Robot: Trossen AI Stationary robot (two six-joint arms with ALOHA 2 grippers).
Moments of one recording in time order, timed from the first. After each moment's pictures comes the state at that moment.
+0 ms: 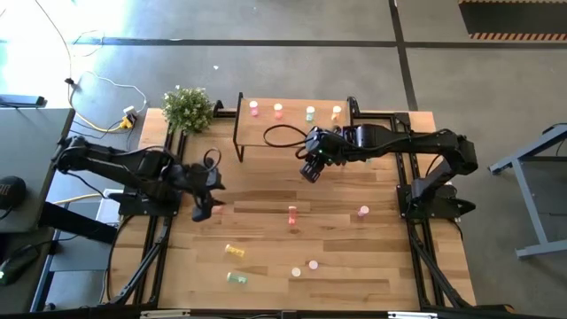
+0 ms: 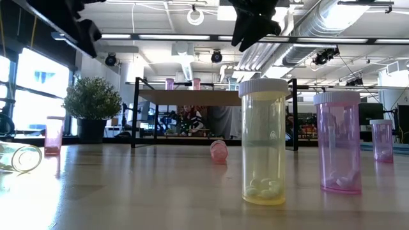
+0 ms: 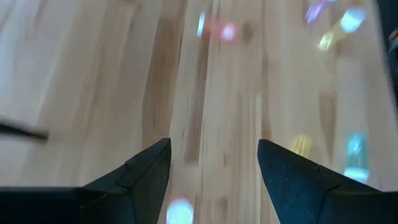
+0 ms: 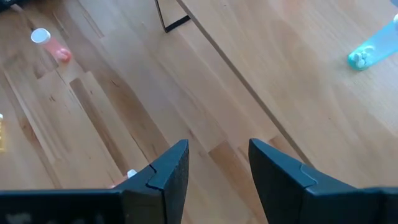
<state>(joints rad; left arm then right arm) -0.08 0.91 0.83 -0.86 -0.10 -0.29 -0.07 1.59 1.57 -0.96 0.29 0.47</state>
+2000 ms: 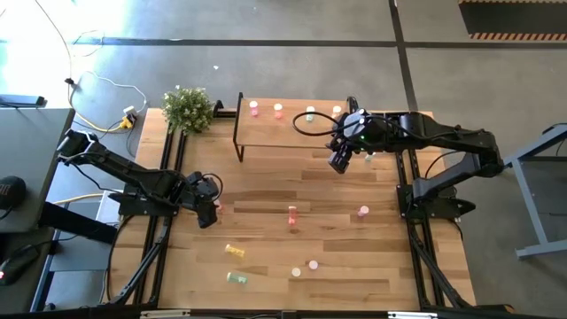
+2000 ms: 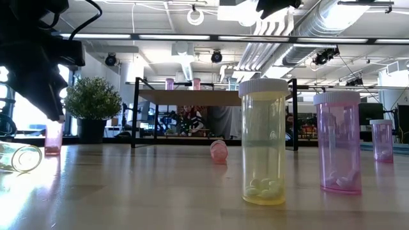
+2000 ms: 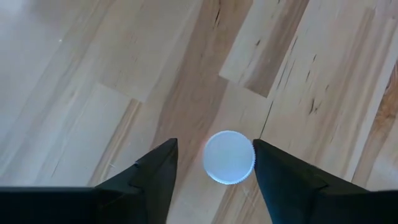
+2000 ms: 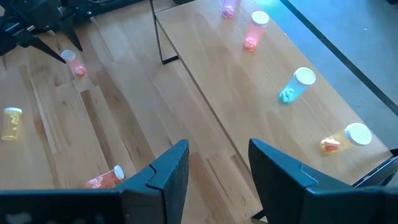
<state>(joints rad) -0.24 0.95 0.47 -0.72 -0.32 -0.73 -0.07 1.36 1.59 -1.05 0.33 0.29</state>
